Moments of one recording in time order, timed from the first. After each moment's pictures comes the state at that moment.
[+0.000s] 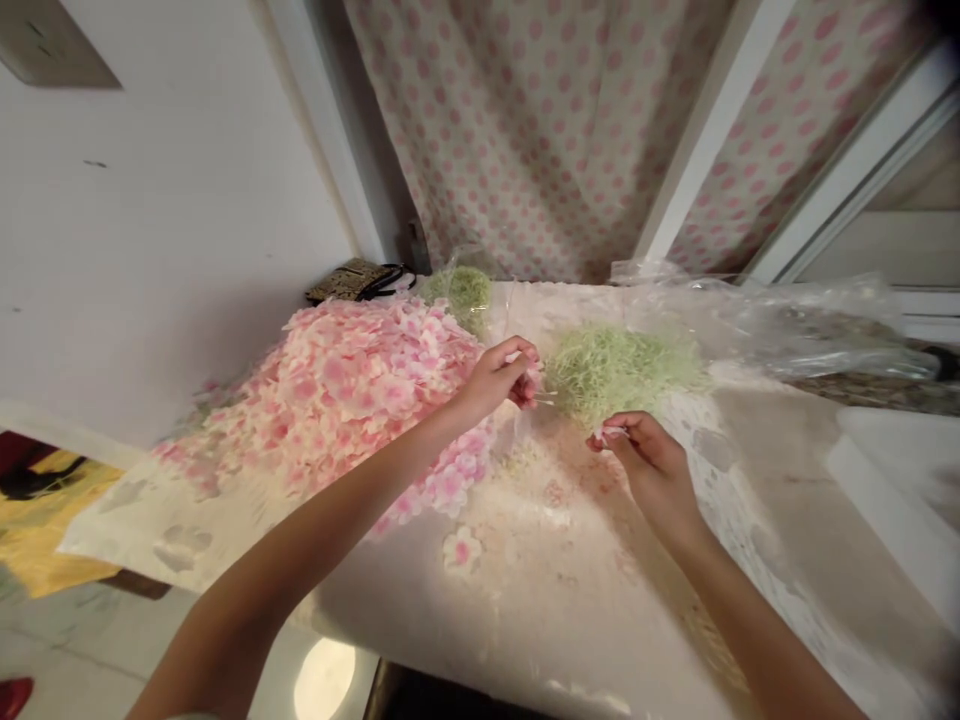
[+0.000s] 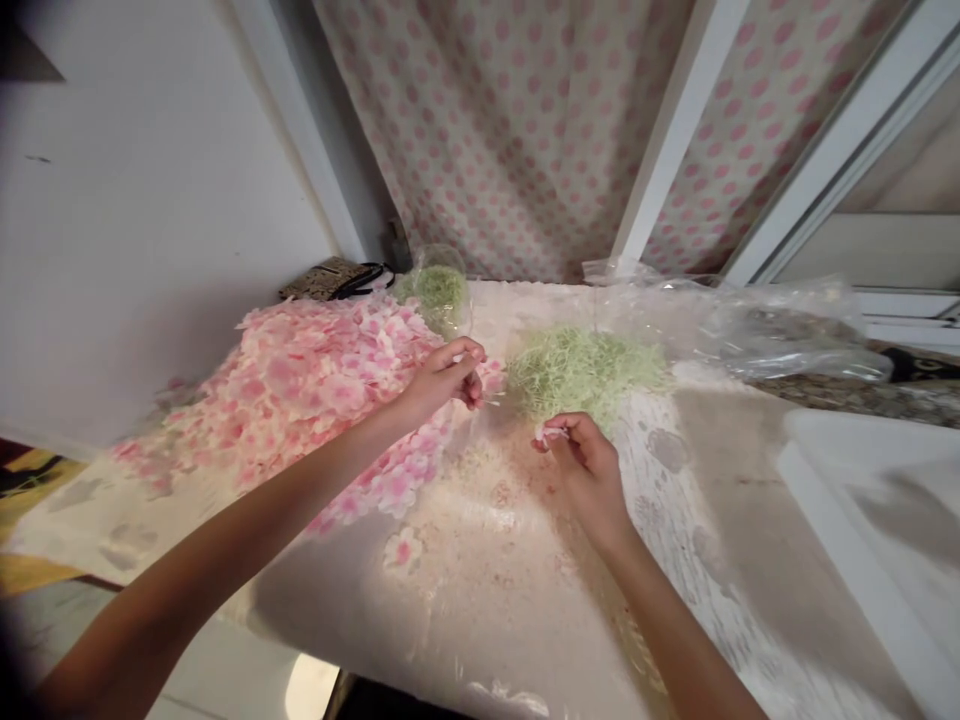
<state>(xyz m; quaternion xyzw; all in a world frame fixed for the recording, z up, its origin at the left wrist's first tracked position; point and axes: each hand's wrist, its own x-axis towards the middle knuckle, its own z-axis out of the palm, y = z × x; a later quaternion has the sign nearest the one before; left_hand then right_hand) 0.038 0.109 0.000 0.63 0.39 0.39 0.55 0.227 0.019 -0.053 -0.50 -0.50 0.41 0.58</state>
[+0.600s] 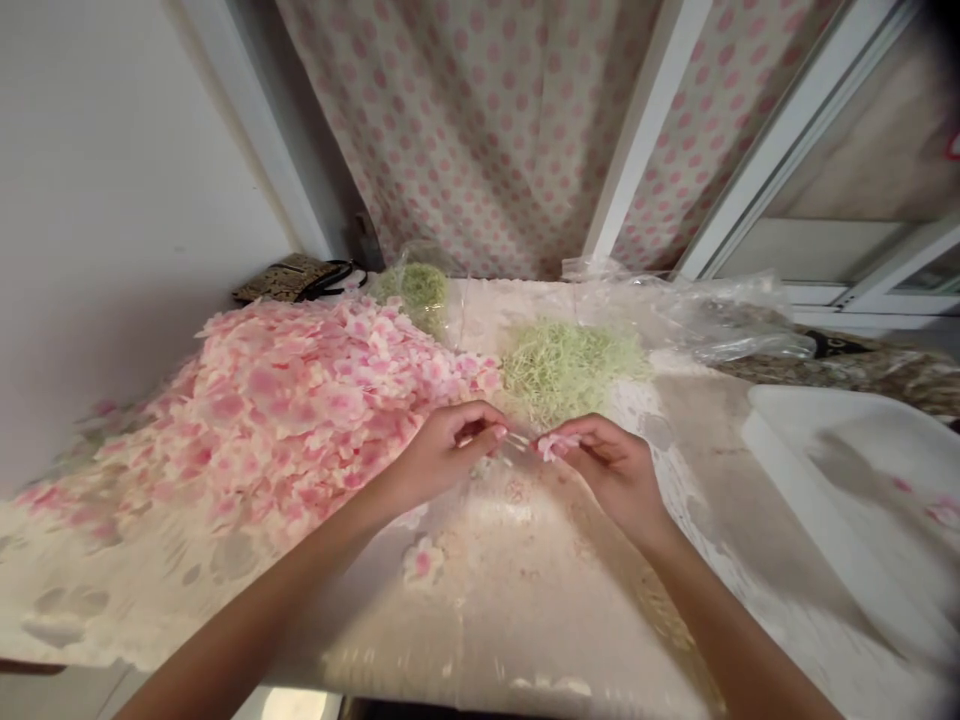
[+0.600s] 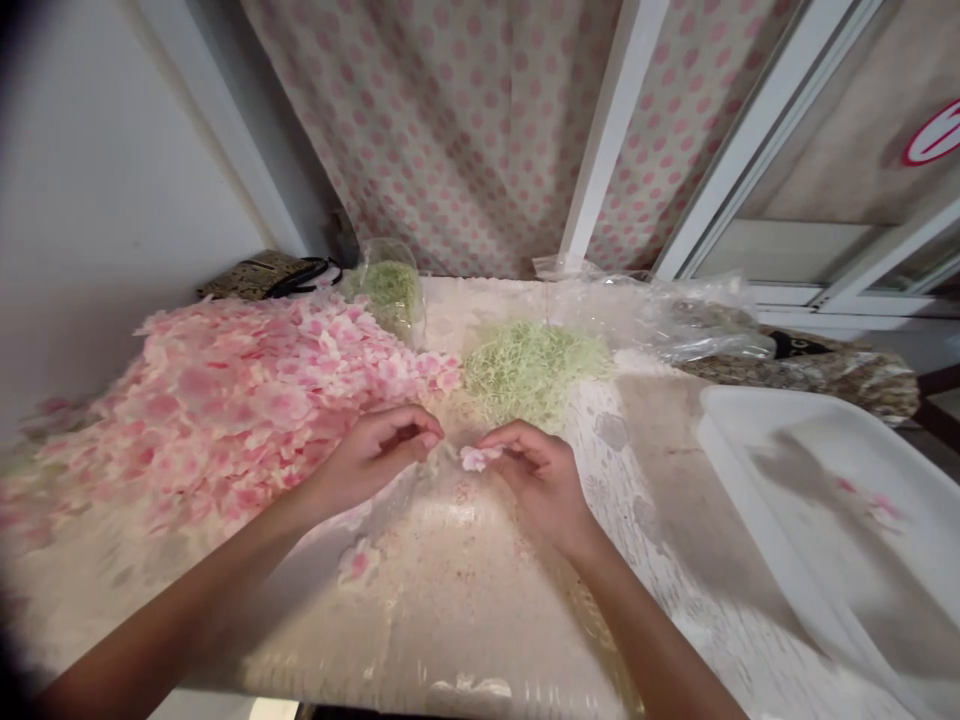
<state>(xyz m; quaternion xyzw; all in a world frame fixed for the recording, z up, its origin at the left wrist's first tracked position) 0.027 0.044 0.013 0.73 0.38 0.32 0.47 0.228 0.003 -0.033 -0.44 -0.55 0.44 0.55</state>
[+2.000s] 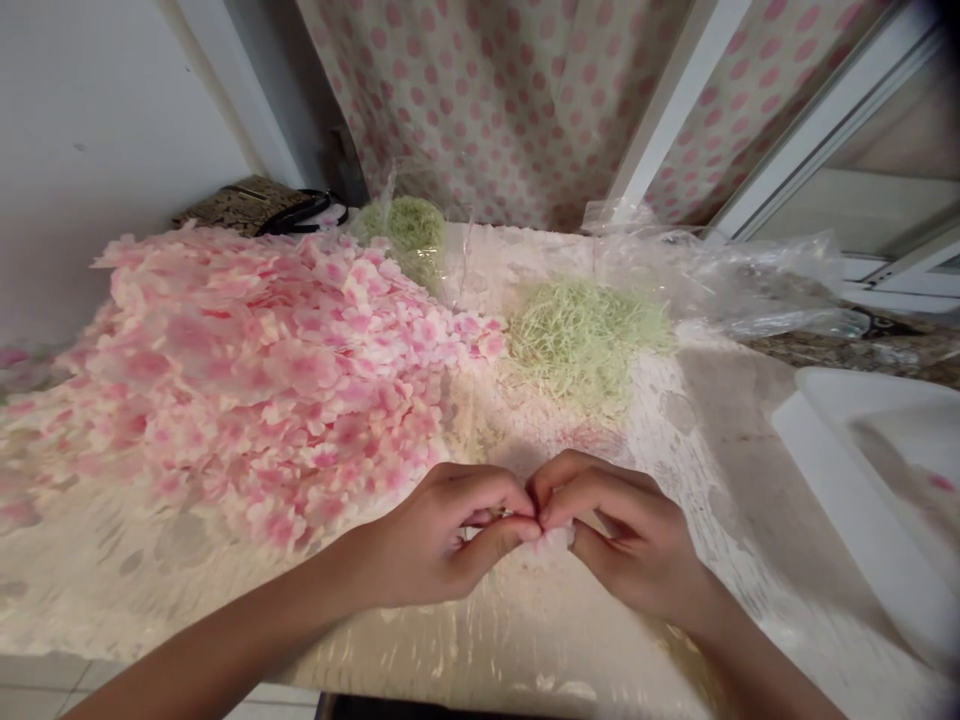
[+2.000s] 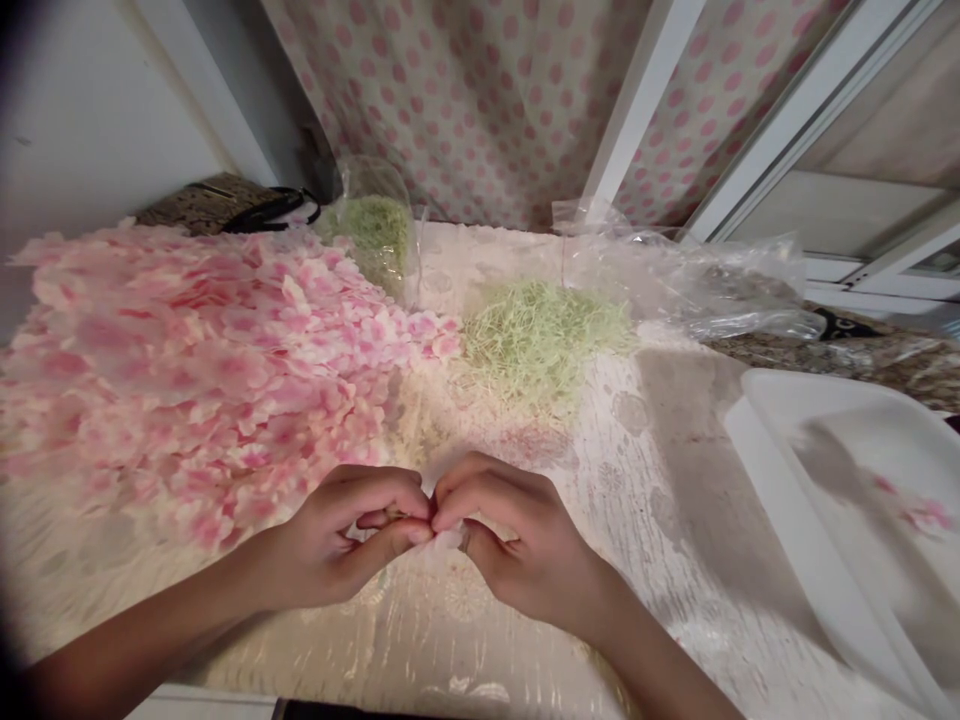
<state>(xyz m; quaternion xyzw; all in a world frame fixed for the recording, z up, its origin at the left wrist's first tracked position) 0.022 0.001 -0.007 0.83 0.25 0.31 0.40 0.214 -0.022 -0.018 -0.29 -0.74 0.40 0.45</state>
